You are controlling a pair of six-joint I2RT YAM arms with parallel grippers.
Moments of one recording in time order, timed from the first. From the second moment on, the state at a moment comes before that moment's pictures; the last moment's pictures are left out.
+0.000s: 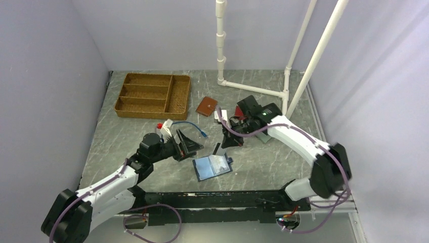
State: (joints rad) left arm -0.55 0.93 0.26 0.35 0.49 -1.09; right arm 0.59 1.50 1.13 -0.77 -0.88 -0.68
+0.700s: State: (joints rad) left arm -0.69 1.16 0.56 0.16 0.25 -1.72; right arm 0.83 1.16 0.80 -0.24 -0.28 -0.65
